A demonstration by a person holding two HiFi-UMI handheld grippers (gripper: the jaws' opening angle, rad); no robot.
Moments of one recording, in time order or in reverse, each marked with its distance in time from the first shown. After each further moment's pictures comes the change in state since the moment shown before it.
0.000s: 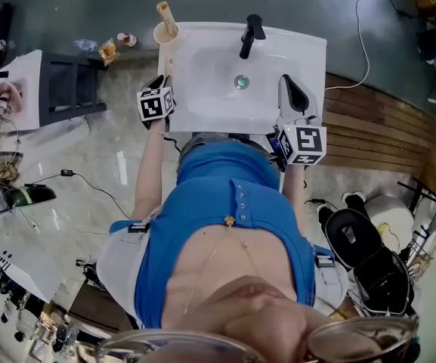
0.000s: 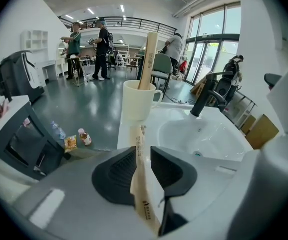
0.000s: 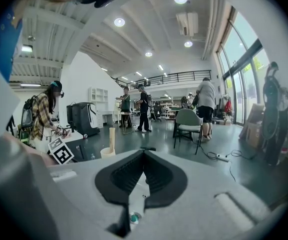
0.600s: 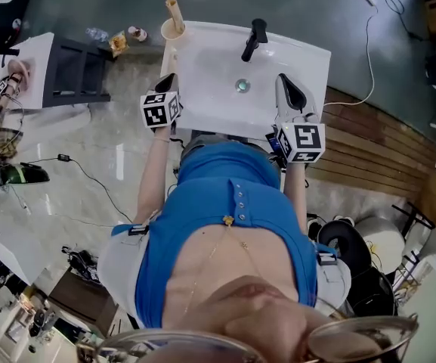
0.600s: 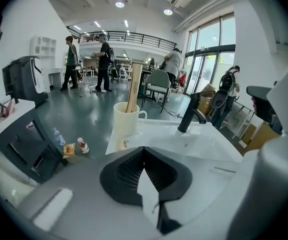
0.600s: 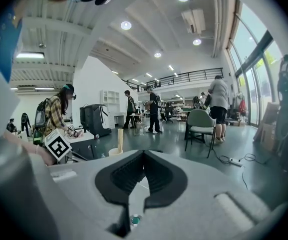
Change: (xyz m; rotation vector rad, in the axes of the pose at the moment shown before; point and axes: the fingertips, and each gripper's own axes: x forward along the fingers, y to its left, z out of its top) left arm -0.049 -0.047 0.026 -0.033 -0.158 0.007; right arm 0.009 -0.001 0.006 -0.030 -0.015 0.144
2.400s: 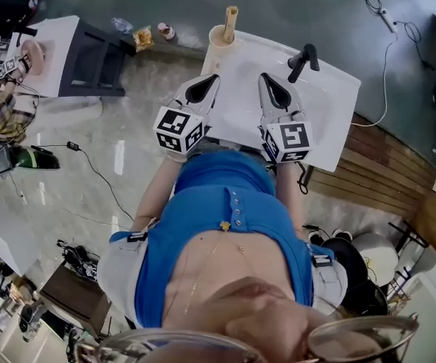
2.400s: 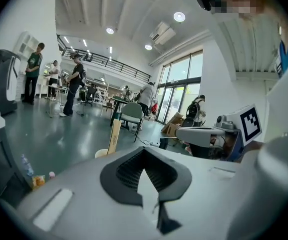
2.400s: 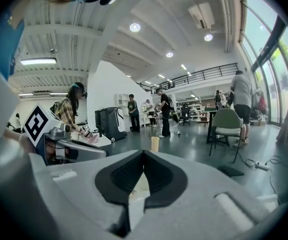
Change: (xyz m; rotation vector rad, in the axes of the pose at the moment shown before) left arm -0.098 -0.012 0.105 0.056 -0.345 -0.351; right arm 0.110 0.162 0.036 -0.022 -0.033 0.183
